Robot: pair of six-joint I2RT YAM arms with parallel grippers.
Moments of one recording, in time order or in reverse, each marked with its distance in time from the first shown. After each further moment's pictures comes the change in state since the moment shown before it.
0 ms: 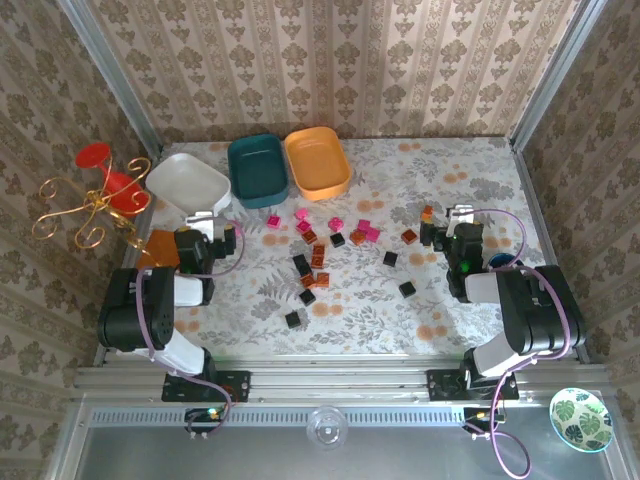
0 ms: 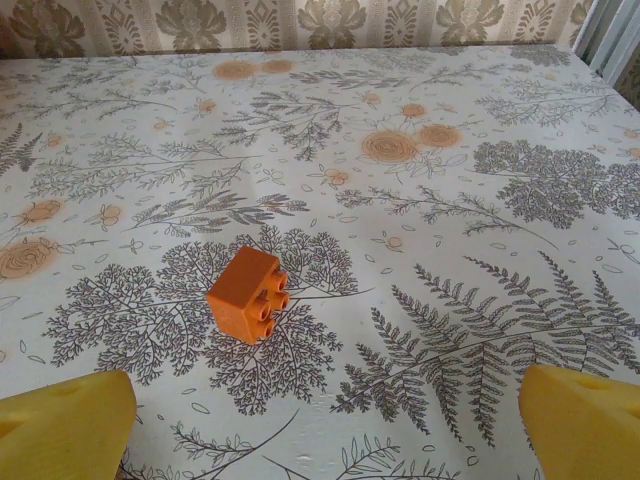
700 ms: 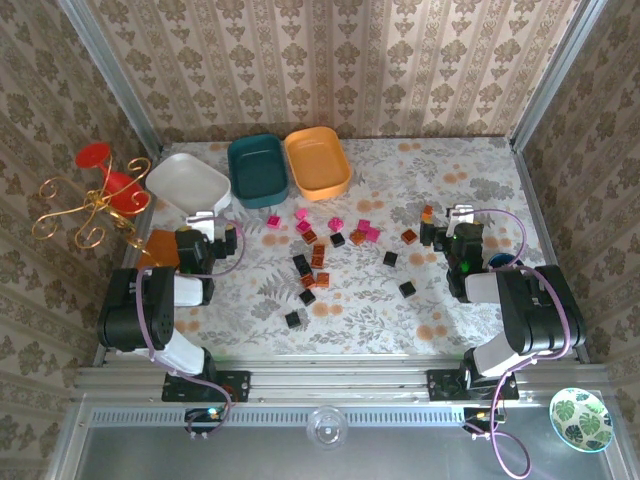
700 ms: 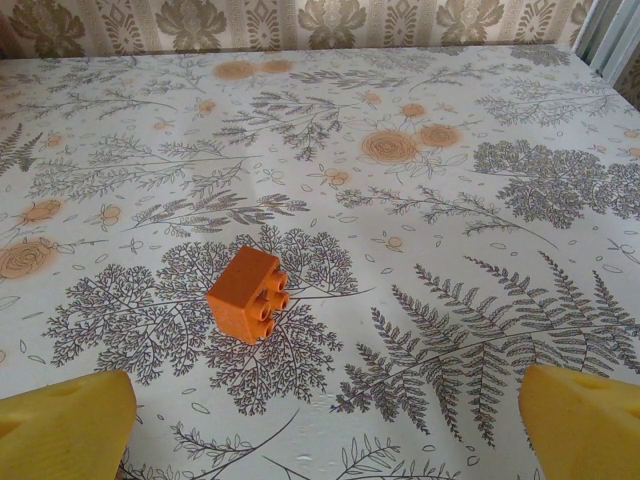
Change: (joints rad) left arm 0.001 0.000 0.000 0.000 0.020 0.000; right arm 0.000 0.000 0.000 0.000 0.000 0.000
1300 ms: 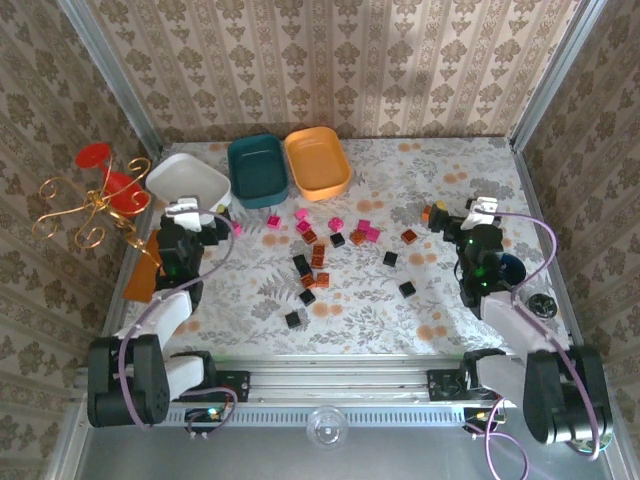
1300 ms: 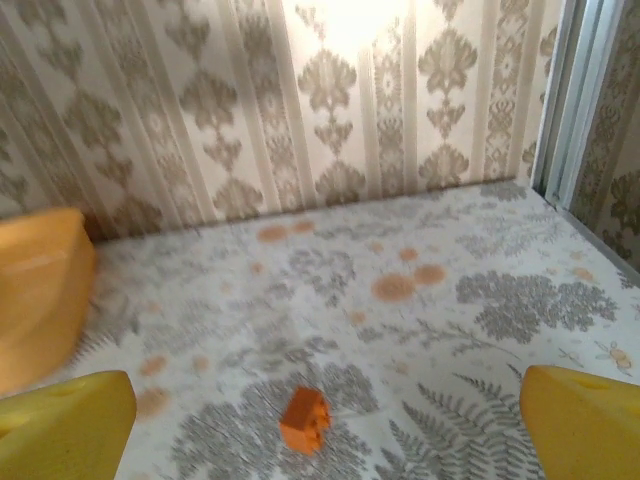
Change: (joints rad) left arm 0.013 -0.423 0.065 -0.289 0.098 -0.116; right arm 0.024 -0.486 0.008 -0.261 0.020 0.134
